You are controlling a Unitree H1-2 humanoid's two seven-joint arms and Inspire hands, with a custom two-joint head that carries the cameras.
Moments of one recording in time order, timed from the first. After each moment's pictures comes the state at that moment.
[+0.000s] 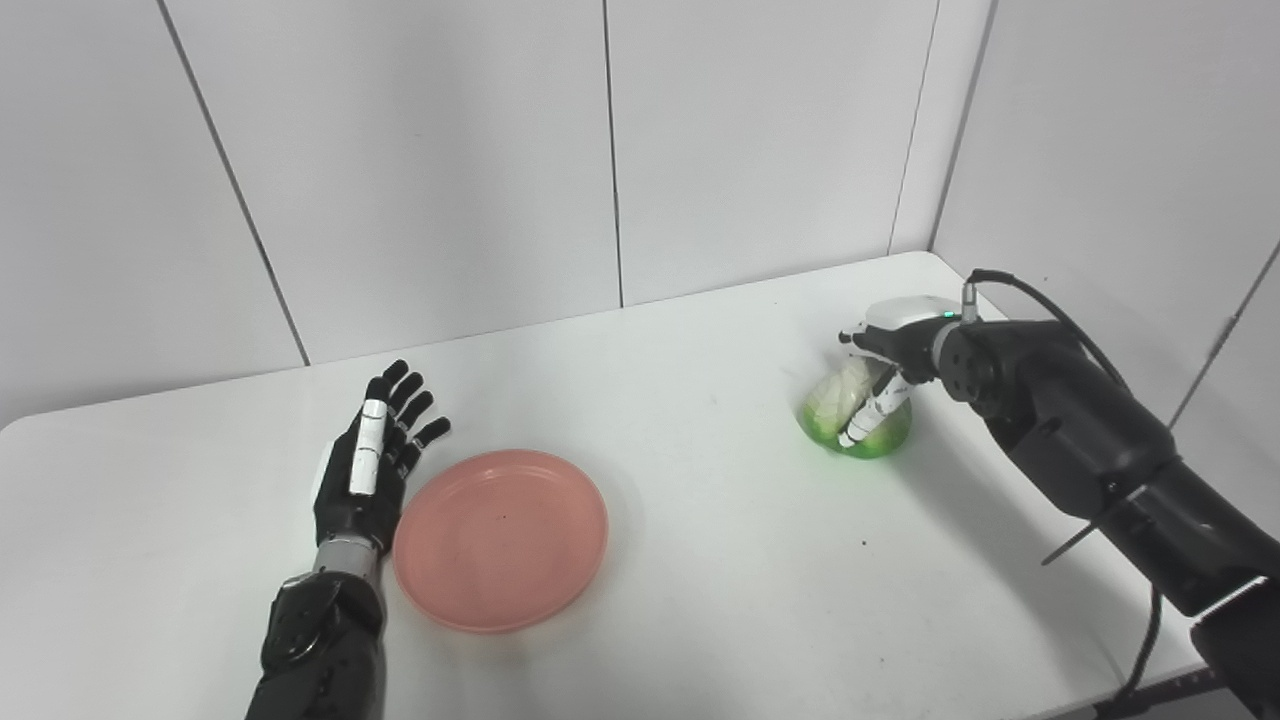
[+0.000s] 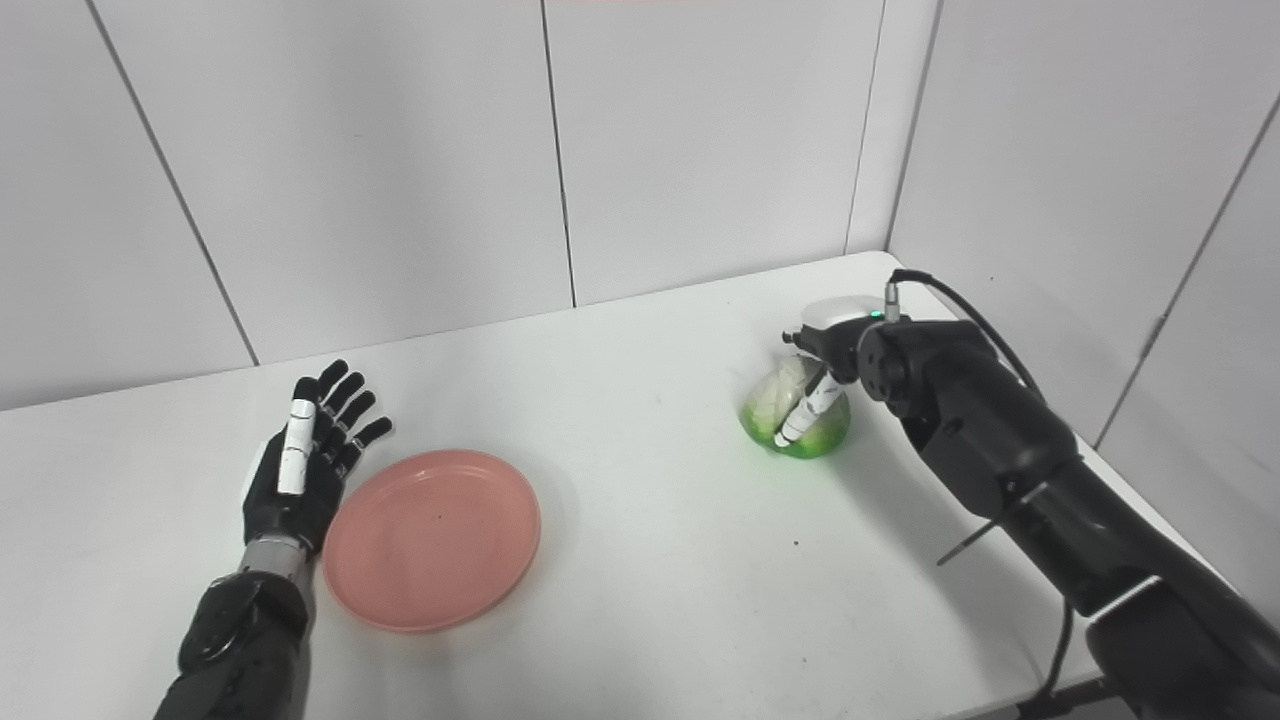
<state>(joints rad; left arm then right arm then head) -0.68 0.01 0.16 0.97 -0.28 -0.28 -0.25 -0.67 -0.71 0.35 0.21 -0.89 0.43 0.80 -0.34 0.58</state>
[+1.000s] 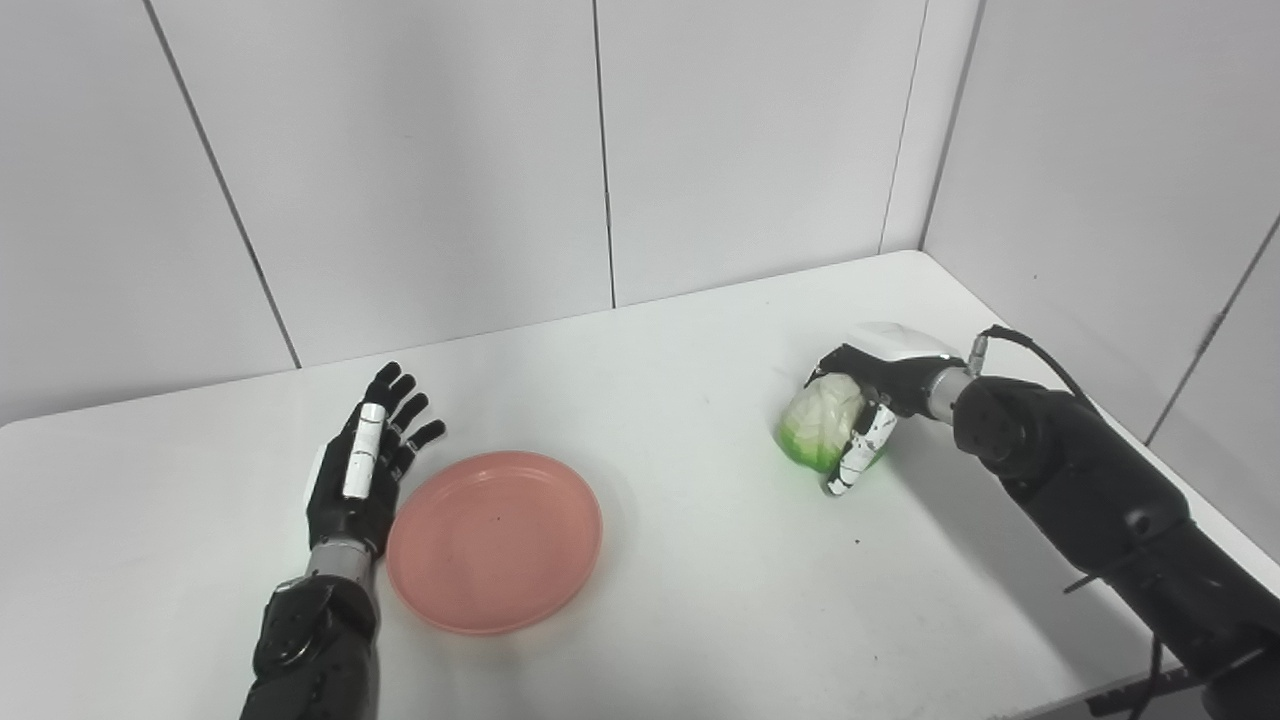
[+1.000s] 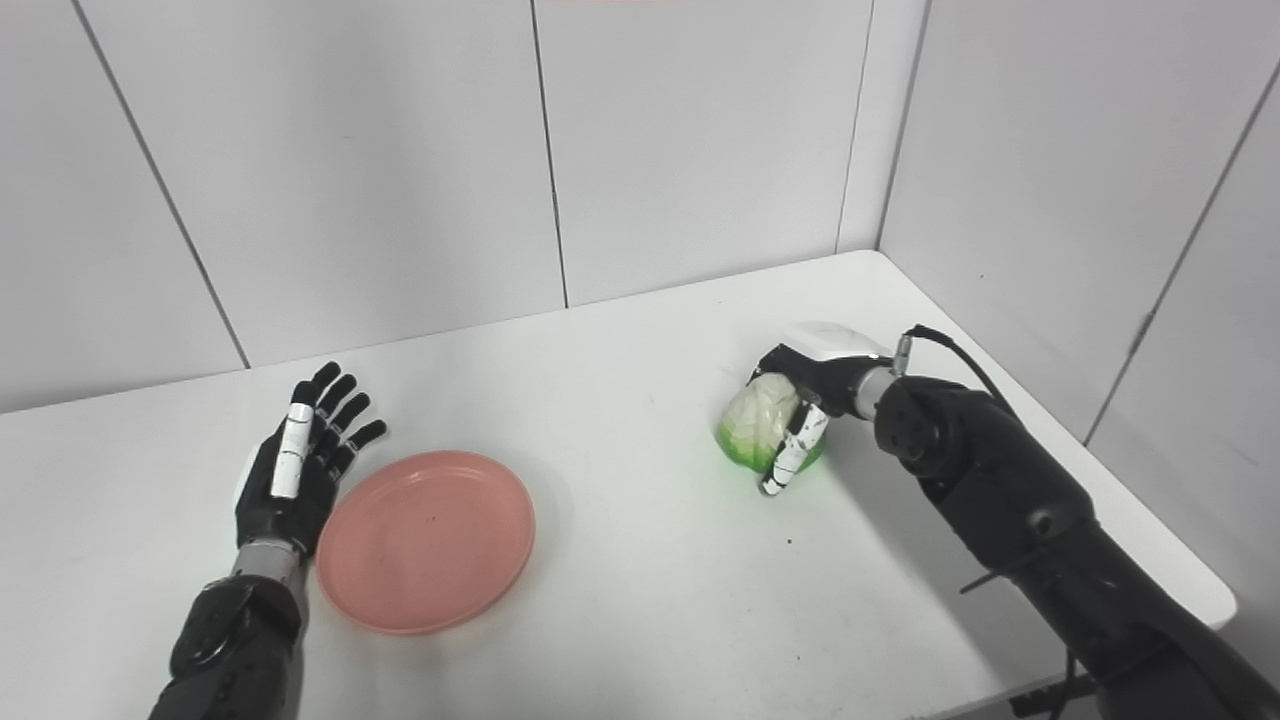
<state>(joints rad) -0.67 0.01 0.17 0.96 -0.29 -0.27 -0.25 -0.56 -0.68 0.27 0.29 -0.57 0.16 0.44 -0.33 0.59</state>
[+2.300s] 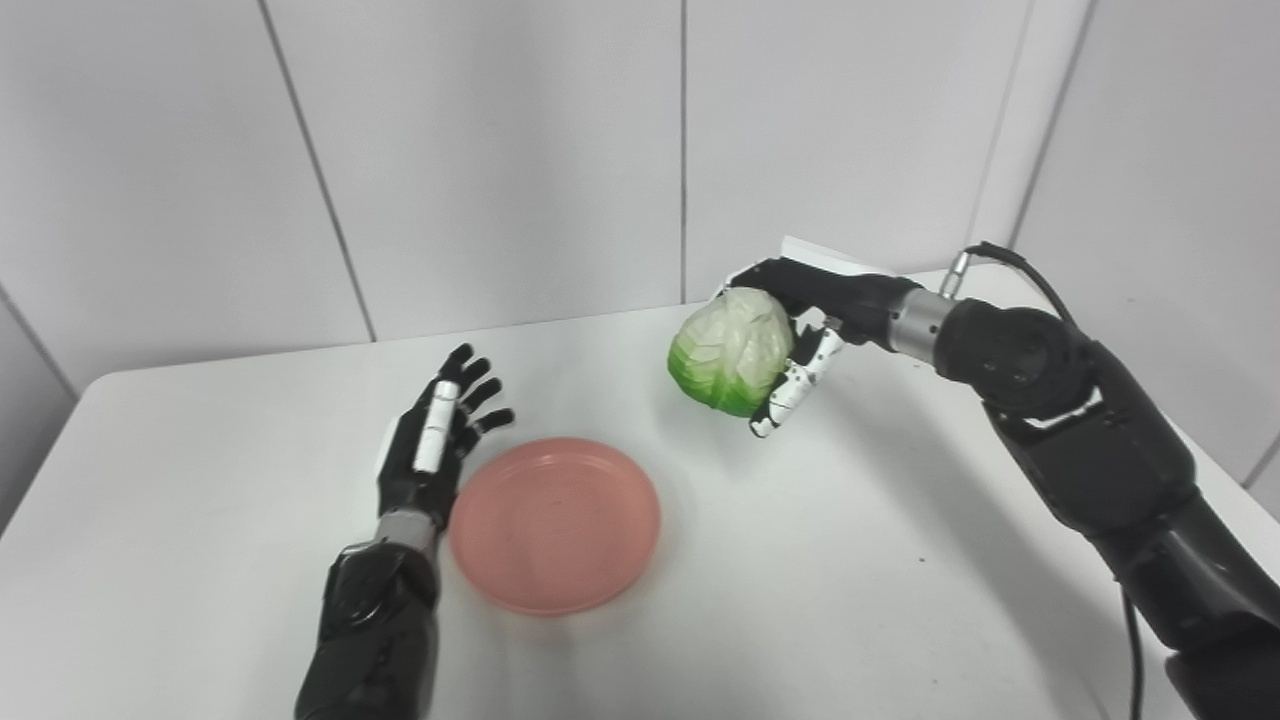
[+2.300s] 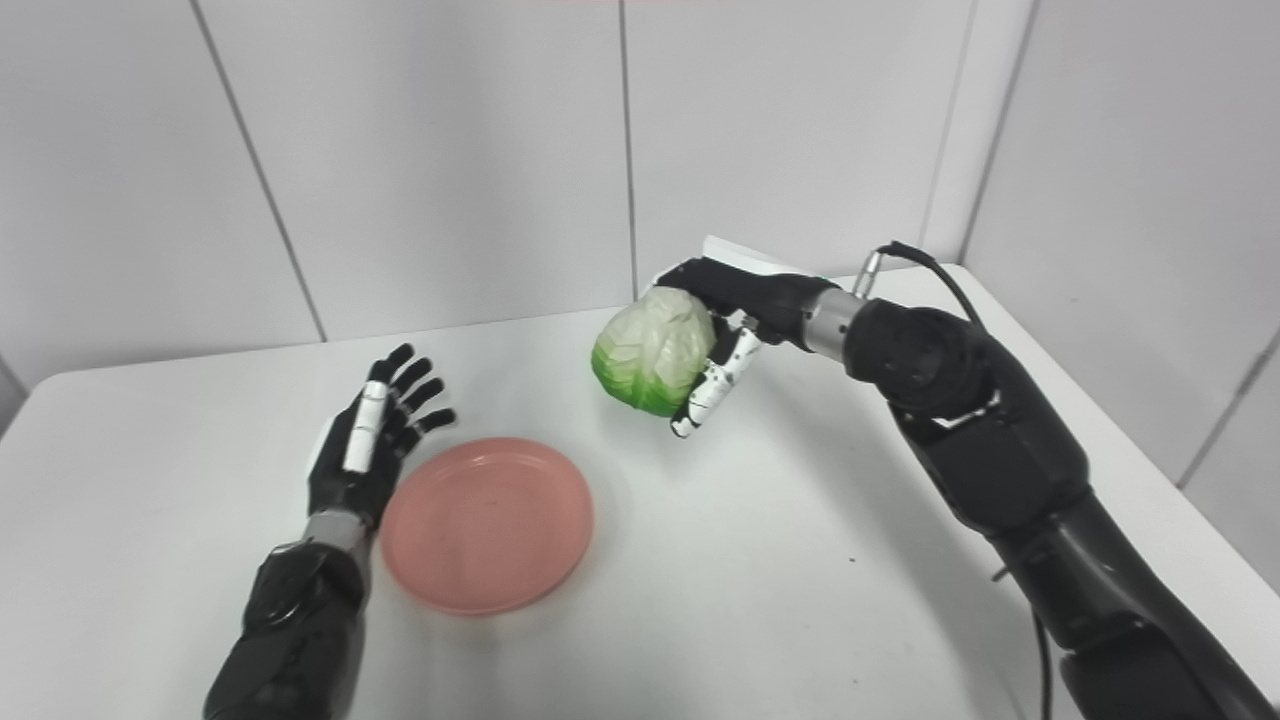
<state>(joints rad) -0.67 -0.01 0.13 0.96 -0.23 -0.29 -0.19 -0.72 -0.55 0.23 0.05 -0.28 0.23 0.63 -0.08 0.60</state>
